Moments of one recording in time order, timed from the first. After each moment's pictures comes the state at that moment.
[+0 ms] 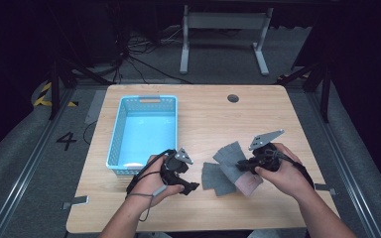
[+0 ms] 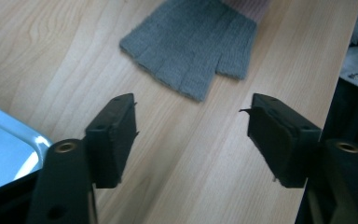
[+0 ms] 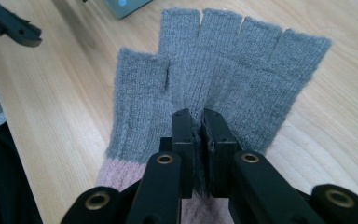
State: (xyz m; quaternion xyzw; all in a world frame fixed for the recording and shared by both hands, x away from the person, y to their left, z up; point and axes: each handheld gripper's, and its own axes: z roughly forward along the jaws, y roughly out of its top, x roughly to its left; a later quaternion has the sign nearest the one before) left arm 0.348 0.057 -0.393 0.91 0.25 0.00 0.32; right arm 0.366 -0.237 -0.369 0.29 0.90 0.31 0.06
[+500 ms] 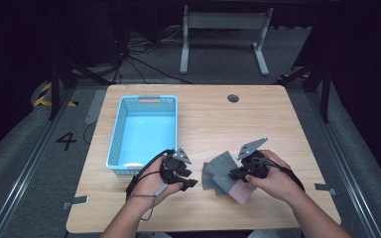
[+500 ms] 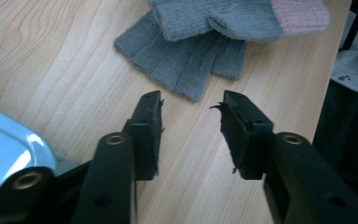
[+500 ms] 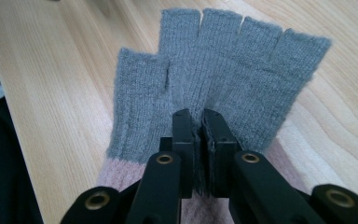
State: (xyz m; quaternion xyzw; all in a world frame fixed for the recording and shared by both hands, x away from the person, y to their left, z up) left arm 0.351 0.061 -0.395 0.91 0.25 -0.01 0.34; right arm 0.363 -0.215 -0.394 0.25 0.93 0.28 0.04
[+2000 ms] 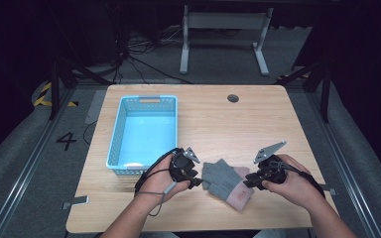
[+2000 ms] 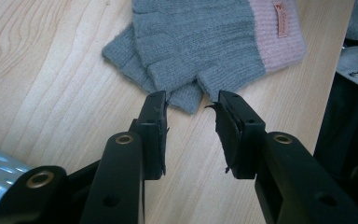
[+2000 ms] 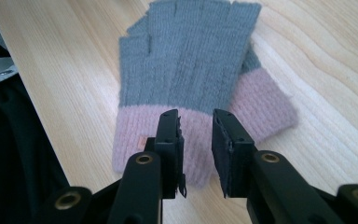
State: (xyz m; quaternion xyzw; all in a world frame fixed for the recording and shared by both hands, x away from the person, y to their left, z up) left arm 0.358 0.040 -0.396 0.92 0.24 -0.02 0.31; right arm 0.345 -0.256 -0.387 0.30 0.92 0.26 0.02
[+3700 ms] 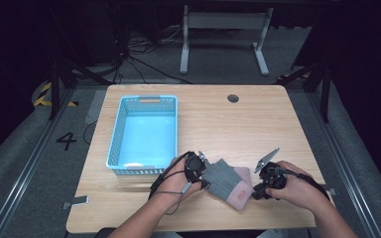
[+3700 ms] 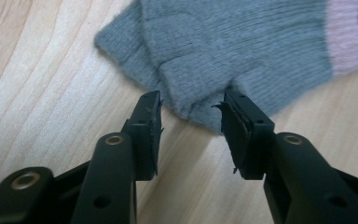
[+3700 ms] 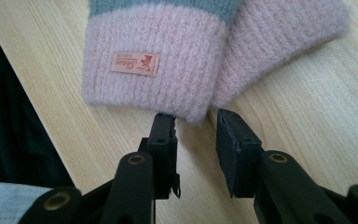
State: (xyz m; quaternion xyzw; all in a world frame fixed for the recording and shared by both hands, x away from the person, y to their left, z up) left arm 0.373 0.004 -0.437 0.93 0.26 0.00 0.25; right arm 0.347 -0.270 -0.422 0.29 0.94 0.17 -0.04
